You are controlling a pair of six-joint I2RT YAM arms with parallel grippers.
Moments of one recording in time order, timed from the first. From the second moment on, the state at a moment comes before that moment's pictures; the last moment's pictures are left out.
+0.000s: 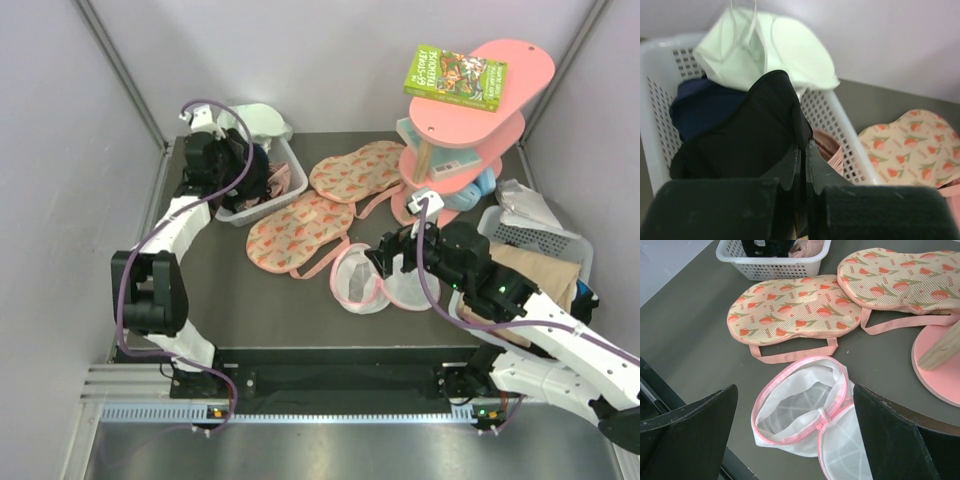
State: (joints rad) left arm -0.07 1.62 1.25 0.20 0.02 -0.34; right arm 0.82 0.83 0.84 -0.28 0.11 0.18
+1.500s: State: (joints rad) left arm -0.12 1.22 1.02 -0.08 0.06 -0.40; right arm 0.33 1.15 0.74 -0.44 0.05 0.39
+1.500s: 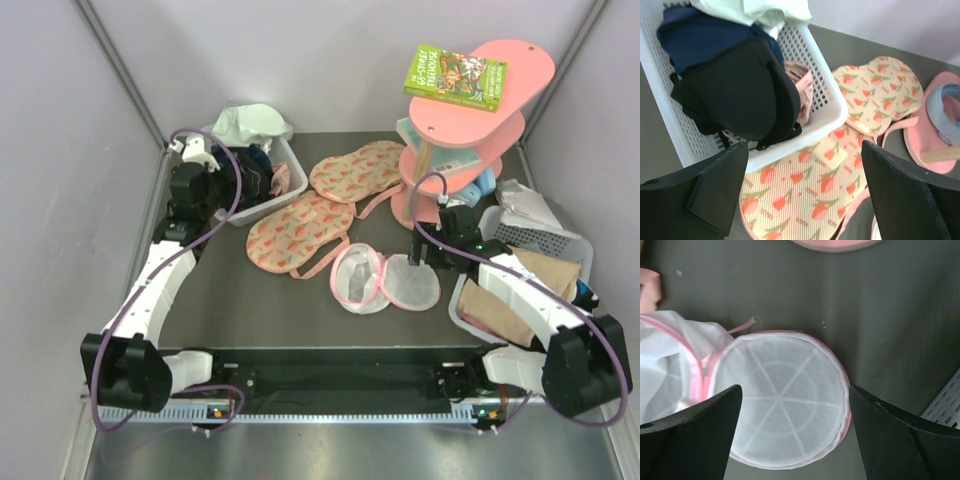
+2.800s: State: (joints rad) left arm -0.12 1.09 0.96 -0.20 0.14 -0.40; right arm 0.29 1.46 0.85 -0.57 0.16 0.29
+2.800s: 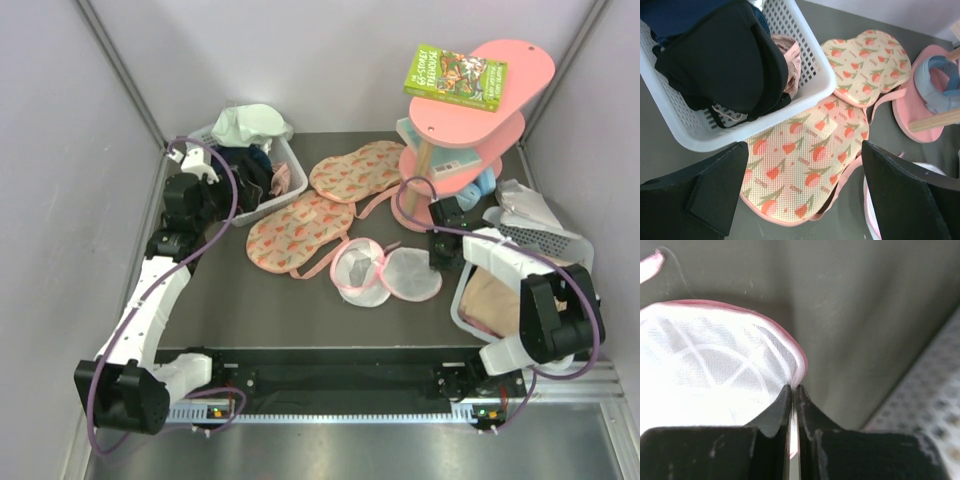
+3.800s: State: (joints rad) left arm -0.70 1.50 0.72 0.20 0.21 -0.57; right arm 0.50 1.41 1.23 -0.87 0.43 0.28
